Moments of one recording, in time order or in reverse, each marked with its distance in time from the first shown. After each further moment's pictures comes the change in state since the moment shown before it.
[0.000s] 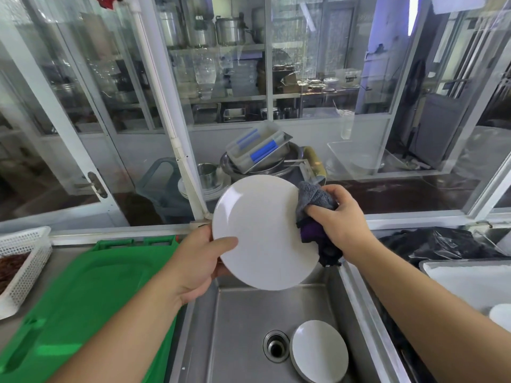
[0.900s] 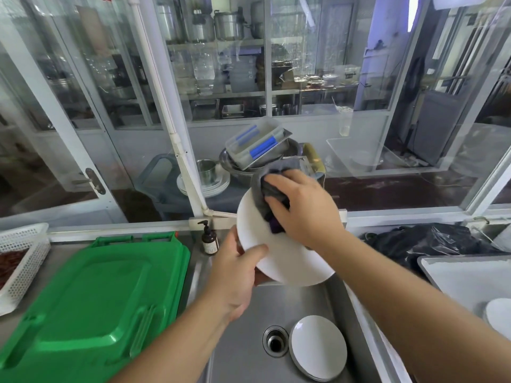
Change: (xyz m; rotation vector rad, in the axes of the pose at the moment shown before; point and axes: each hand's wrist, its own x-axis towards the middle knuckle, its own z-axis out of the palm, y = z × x) left_hand -0.005 -0.039 0.060 -0.254 0.072 0.121; right_hand -0.015 -0.043 0.045 -0.666 -0.045 -0.694
